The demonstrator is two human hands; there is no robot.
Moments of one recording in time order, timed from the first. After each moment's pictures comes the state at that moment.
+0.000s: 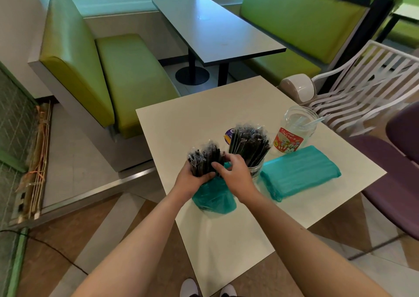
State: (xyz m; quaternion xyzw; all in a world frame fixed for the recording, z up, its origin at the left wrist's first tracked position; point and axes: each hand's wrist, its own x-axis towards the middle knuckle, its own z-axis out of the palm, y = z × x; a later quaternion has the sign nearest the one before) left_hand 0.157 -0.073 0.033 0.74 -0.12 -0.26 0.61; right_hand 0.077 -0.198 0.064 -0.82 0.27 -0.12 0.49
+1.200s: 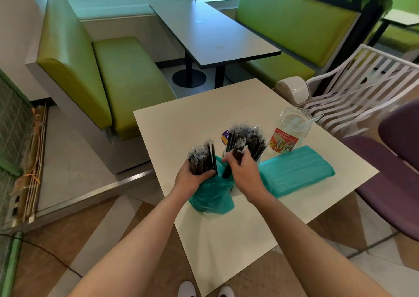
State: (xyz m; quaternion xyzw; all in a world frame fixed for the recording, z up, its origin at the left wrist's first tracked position) left_hand 0.150 -0.078 0.040 0.75 -0.09 -0.24 0.60; right_hand 0.058 -0.206 0.088 -0.77 0.30 -0.17 0.54
